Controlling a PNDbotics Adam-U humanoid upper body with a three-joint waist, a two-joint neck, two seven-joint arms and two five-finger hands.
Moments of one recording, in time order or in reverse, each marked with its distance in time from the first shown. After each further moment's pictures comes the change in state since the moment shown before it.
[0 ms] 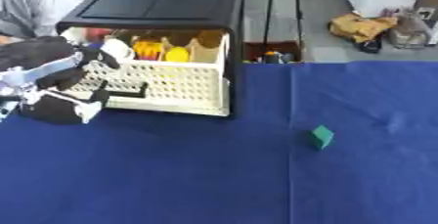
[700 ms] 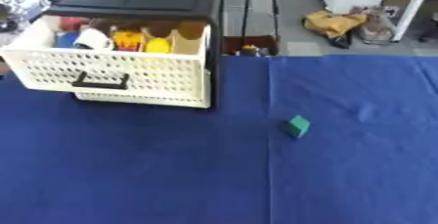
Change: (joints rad) left arm -0.082 -0.229 0.243 -0.048 0.149 -0.074 0.188; right arm -0.166 -0.235 0.068 0.003 0.129 0.138 0.068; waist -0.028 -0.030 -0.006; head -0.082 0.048
